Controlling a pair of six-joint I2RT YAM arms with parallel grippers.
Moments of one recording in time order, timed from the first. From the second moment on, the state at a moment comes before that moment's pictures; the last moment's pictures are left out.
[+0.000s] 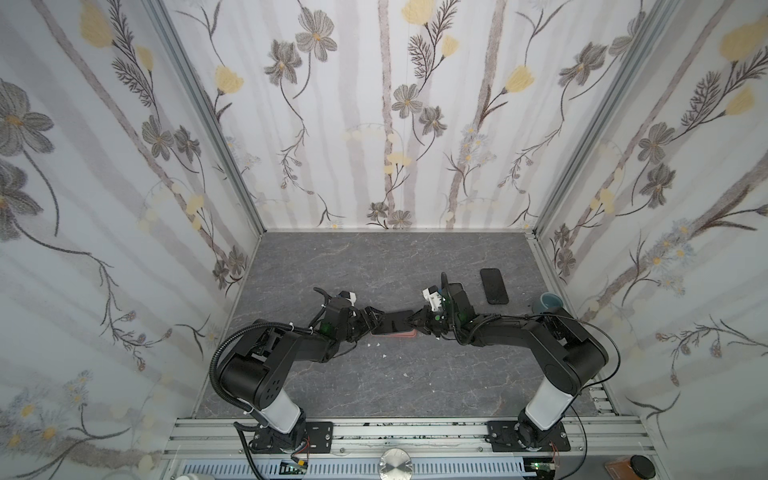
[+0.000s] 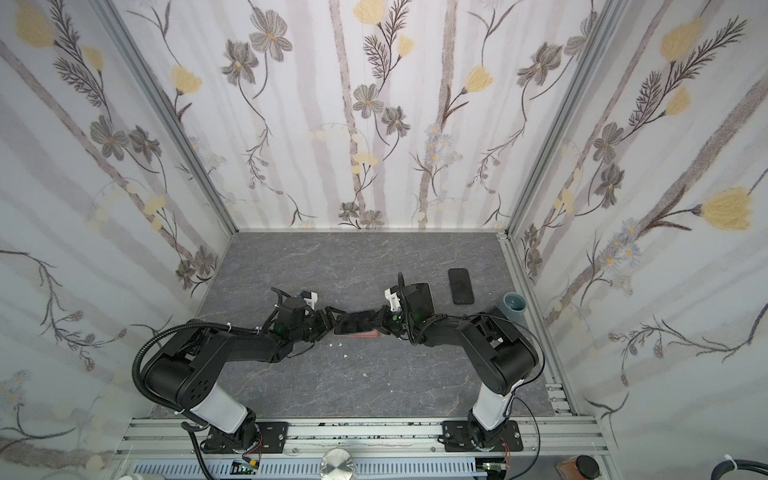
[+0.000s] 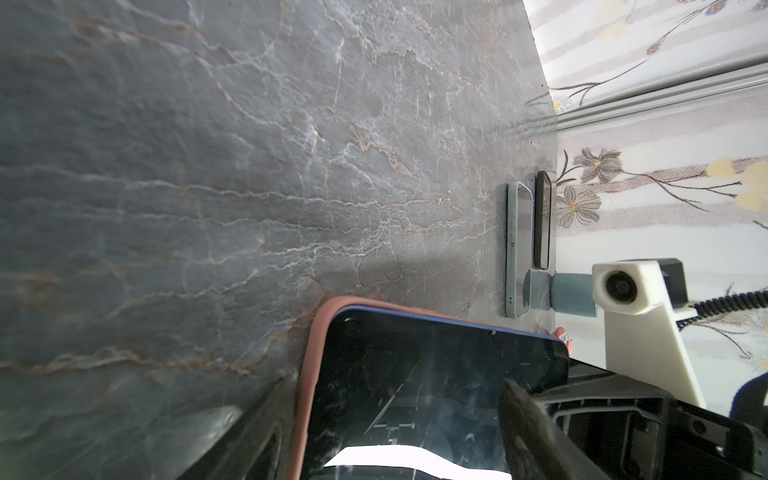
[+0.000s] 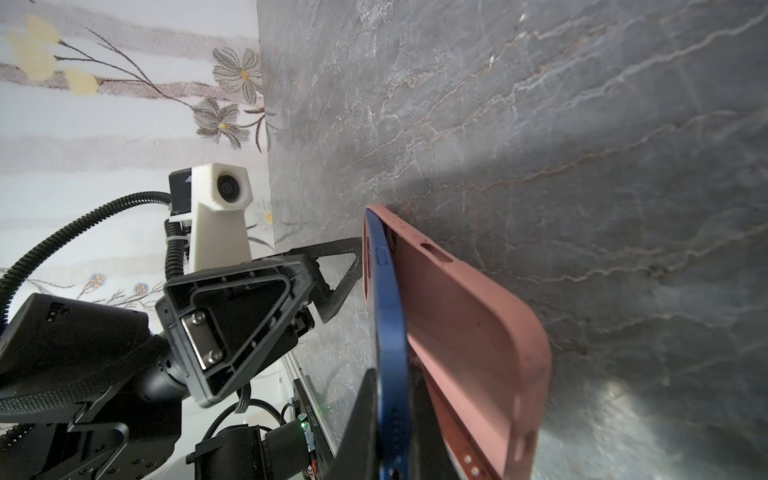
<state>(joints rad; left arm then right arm) -0.44 1.62 0.47 0.55 0.37 -0.98 0.60 1.75 0.72 0.38 -0.58 0.99</state>
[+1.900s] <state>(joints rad) -0.44 1.50 0.55 0.15 0.37 -0.75 0.66 1.59 0.81 -0.20 -0.29 0.79</state>
